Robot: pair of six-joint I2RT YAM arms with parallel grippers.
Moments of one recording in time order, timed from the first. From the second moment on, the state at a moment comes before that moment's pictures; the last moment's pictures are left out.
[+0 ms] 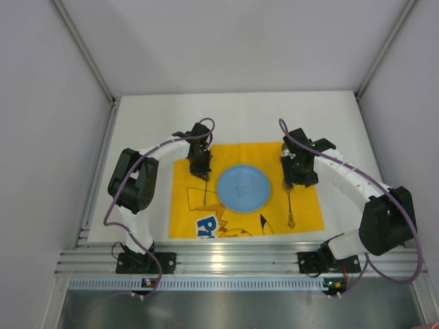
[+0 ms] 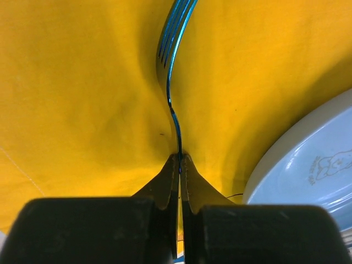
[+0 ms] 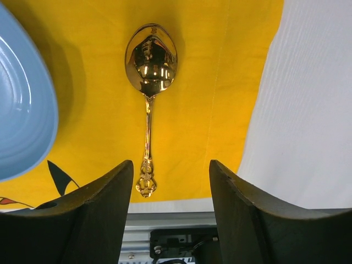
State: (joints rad) left arm -0.45 1.92 1.30 -0.66 0.14 -0.41; right arm 0.43 1.42 1.07 -0.97 0.18 0.30
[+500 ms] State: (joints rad) left arm -0.46 1.70 1.20 -0.76 0.01 -0.49; right arm 0.43 1.42 1.10 -0.97 0.15 0.29
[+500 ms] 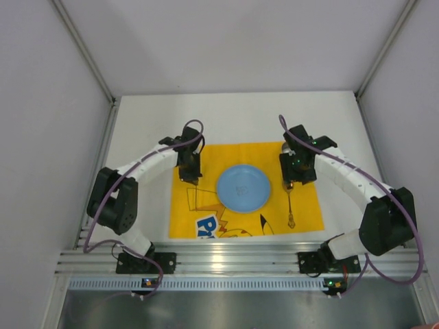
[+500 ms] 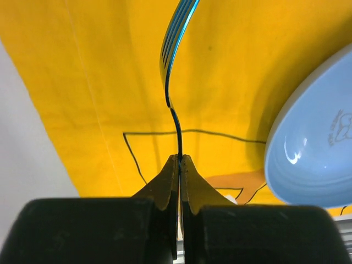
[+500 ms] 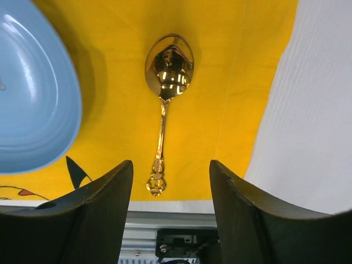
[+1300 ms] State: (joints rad) left arm -0.55 1.40 1.11 -0.75 -0.03 -0.58; right arm 0.43 0.96 1.03 -0.79 -0.05 0.33
